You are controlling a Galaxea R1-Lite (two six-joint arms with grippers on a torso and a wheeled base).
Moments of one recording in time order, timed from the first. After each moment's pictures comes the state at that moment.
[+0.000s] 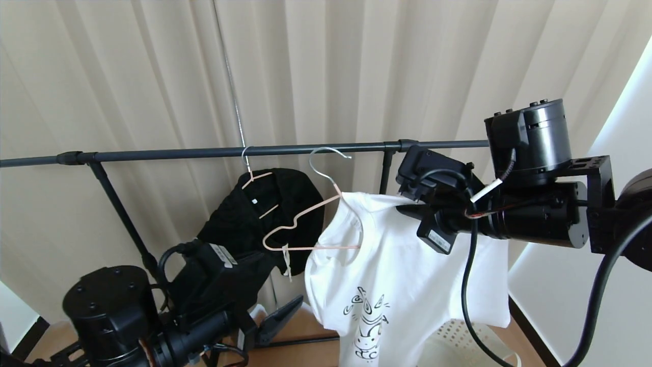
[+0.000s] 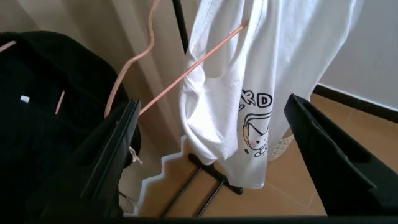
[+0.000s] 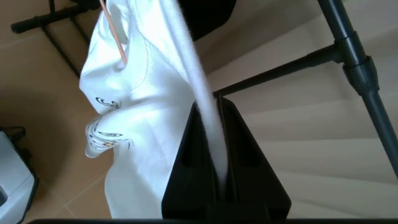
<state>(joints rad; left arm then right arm) -0.59 1.80 -0.15 -1.47 -0.15 0.23 0.62 1.68 -1.12 -0.04 -0.09 -0.61</state>
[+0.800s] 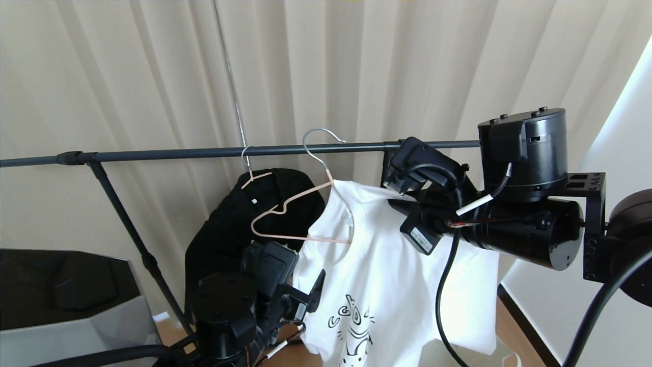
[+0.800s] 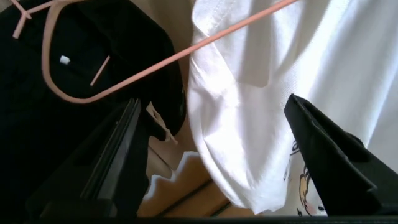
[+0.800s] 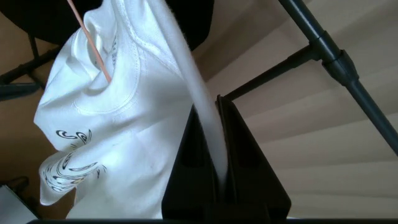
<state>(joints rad) -0.79 2.07 -0.38 -1.53 0.45 0.20 0.71 1.68 -1.06 -0.20 -0.25 -0.46</state>
